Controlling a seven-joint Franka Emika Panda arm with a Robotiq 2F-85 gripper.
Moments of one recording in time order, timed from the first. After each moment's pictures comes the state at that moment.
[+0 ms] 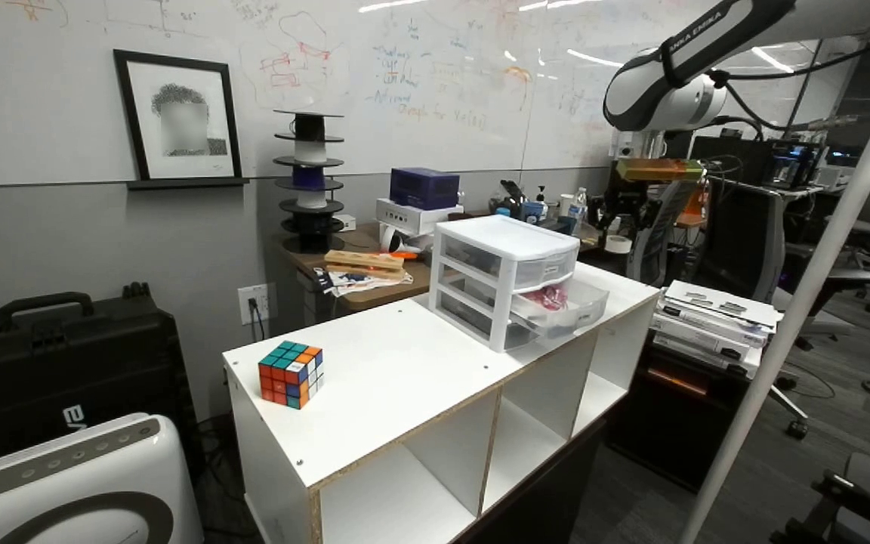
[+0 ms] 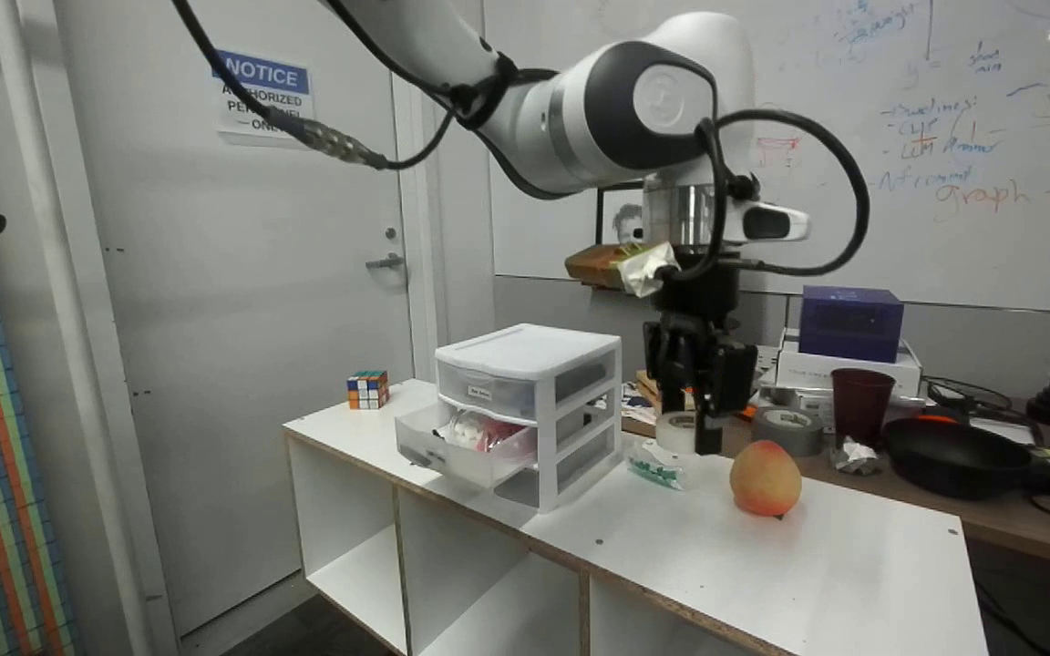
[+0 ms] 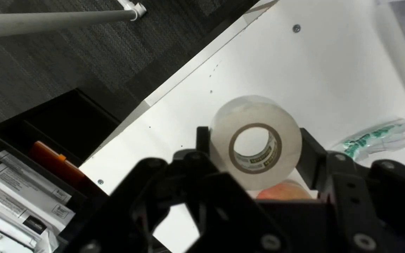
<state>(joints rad) -0.18 0.55 -0.22 -1.56 0.04 2.09 0.25</state>
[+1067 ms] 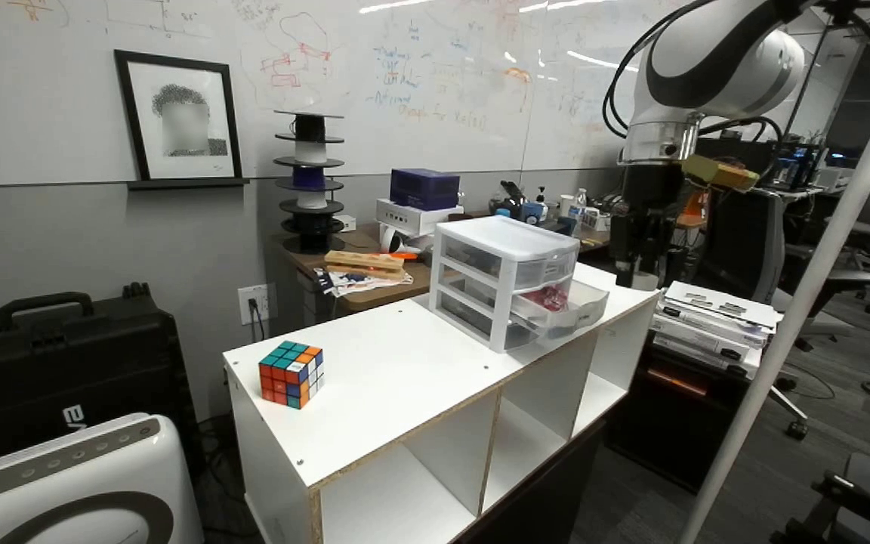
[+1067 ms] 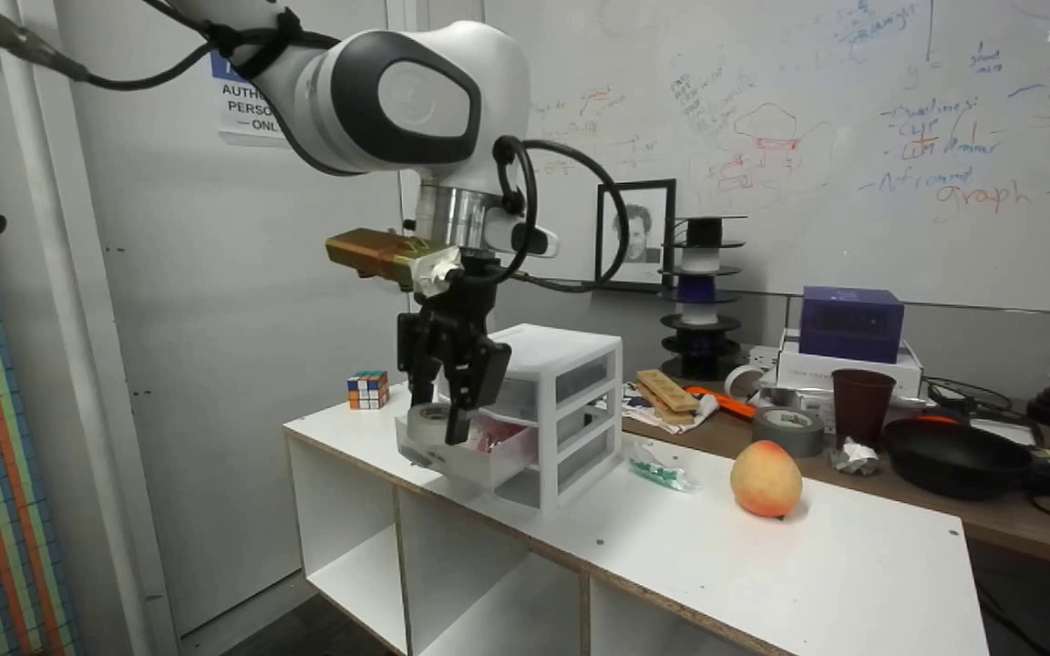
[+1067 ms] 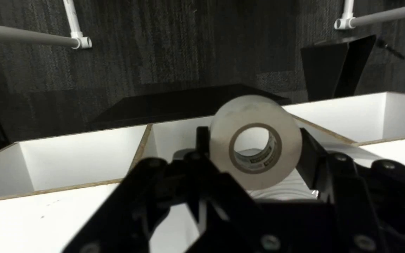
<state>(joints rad) -0.10 0.12 -0.05 -2.16 0.08 2.13 -0.15</state>
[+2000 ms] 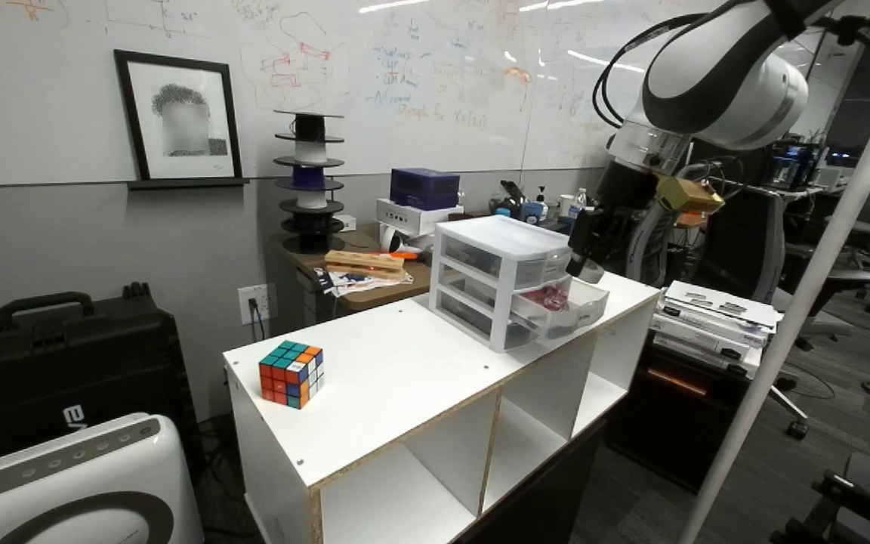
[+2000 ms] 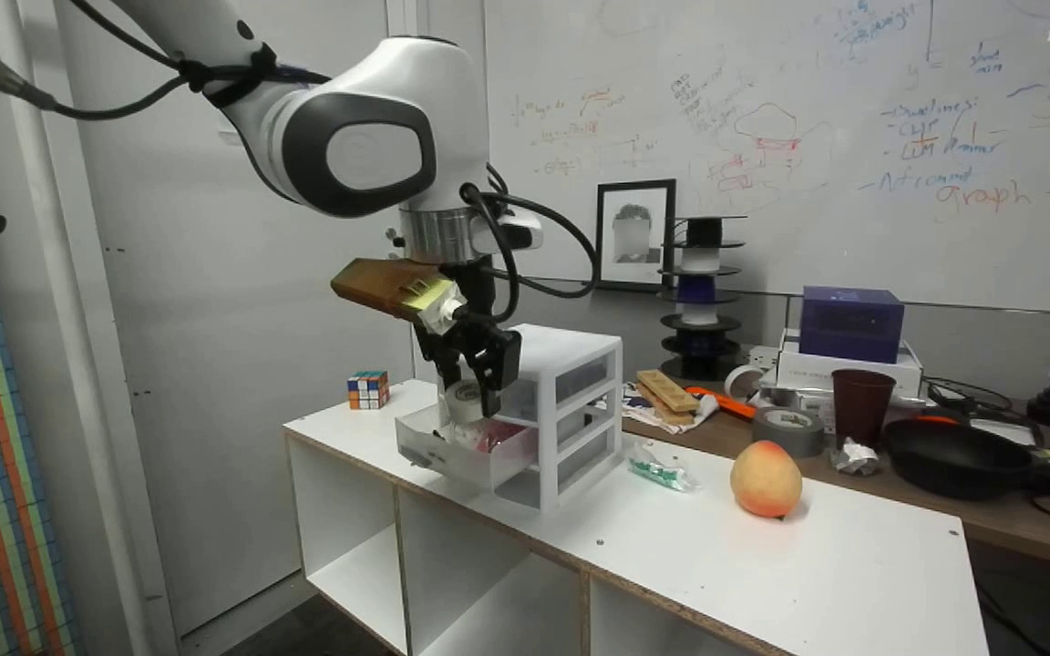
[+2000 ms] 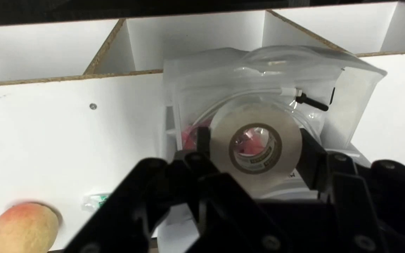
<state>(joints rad) -0.07 0.11 -0.01 -2.27 0.20 2.58 -0.26</state>
